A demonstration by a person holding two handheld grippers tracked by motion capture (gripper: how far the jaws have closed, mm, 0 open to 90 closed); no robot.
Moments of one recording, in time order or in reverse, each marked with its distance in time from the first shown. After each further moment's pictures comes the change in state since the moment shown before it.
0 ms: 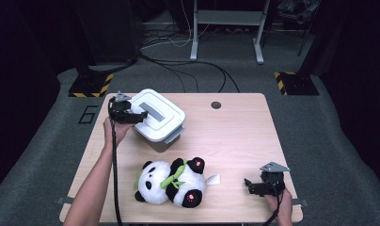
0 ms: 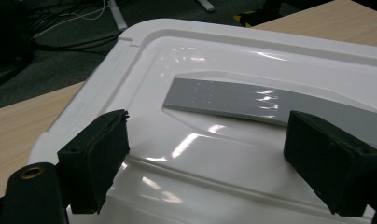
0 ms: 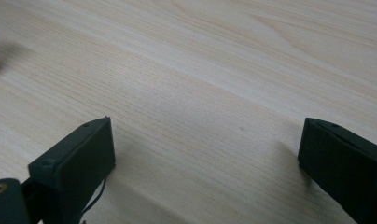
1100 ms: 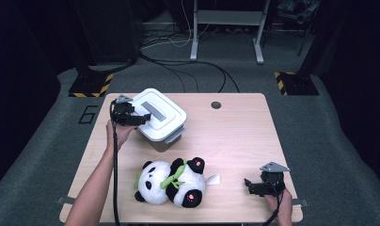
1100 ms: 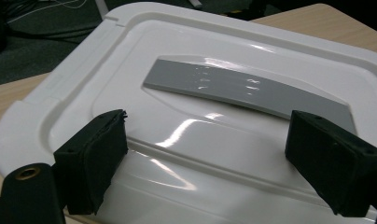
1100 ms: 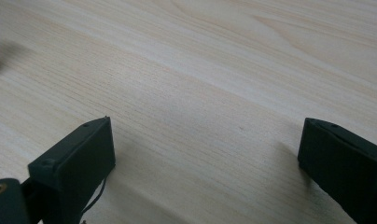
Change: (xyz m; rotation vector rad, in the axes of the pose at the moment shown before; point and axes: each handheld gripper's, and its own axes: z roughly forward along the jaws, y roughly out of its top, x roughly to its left) left arm -0.016 -0.005 0.000 0.003 -0.061 -0.048; right arm 0.000 0.000 0.000 -0.001 -0.002 0.001
